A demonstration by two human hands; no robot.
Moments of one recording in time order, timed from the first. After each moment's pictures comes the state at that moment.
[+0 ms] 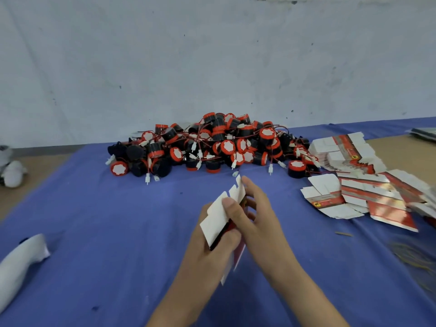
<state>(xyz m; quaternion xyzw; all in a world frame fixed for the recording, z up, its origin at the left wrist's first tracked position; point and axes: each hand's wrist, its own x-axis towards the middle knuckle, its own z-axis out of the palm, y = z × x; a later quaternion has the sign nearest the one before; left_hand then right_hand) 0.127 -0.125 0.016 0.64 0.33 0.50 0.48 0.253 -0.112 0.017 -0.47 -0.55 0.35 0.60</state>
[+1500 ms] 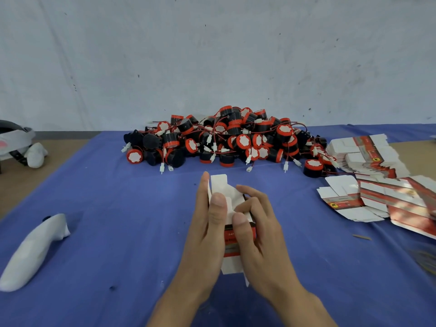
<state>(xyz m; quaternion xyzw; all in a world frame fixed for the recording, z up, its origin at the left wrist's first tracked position) 0.111 -0.124 0.021 0.57 0.35 0.57 0.48 0.224 -0.132 0.010 -0.45 -0.66 0.18 0.57</state>
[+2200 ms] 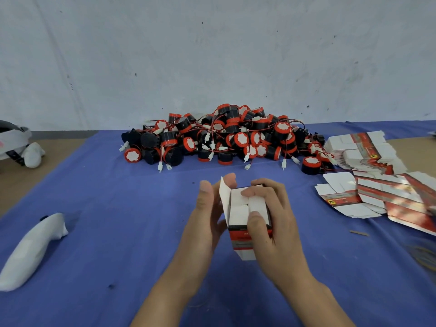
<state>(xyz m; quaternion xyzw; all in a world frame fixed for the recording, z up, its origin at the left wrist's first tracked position) 0.108 -0.113 0.027 0.53 0.30 0.52 0.60 0.245 -0.128 0.014 -0.46 -0.66 0.12 0.58</state>
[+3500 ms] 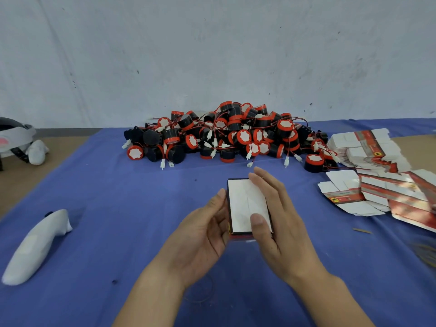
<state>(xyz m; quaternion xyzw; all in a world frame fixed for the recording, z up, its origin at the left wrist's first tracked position) 0.095 -0.102 0.024 0.43 0.21 0.43 0.77 0.264 -0.125 0.007 -0.46 -0.74 0.03 0.49</state>
